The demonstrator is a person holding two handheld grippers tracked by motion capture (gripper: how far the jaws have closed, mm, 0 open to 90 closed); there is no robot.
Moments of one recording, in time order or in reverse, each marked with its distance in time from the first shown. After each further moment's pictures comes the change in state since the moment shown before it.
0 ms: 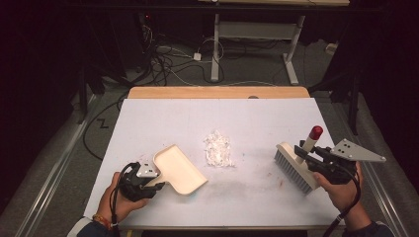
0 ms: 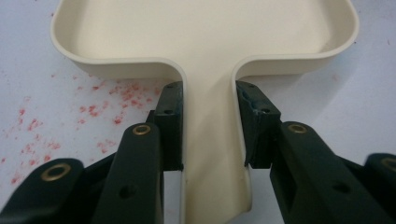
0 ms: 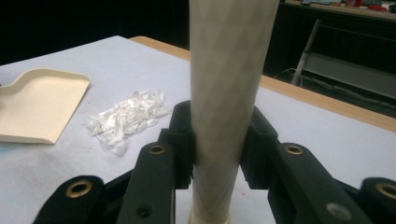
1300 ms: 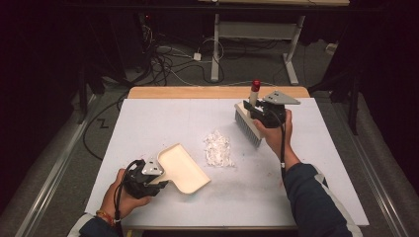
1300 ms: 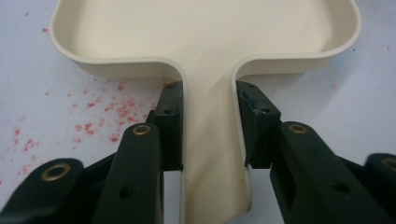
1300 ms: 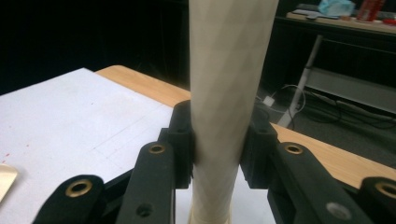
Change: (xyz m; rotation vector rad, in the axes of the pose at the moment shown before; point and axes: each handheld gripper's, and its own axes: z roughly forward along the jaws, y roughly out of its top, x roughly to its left) left arm 0.000 0.012 0.005 0.020 -0.004 0.041; right arm 0.006 0.062 0.196 -0.031 -0.030 -0.004
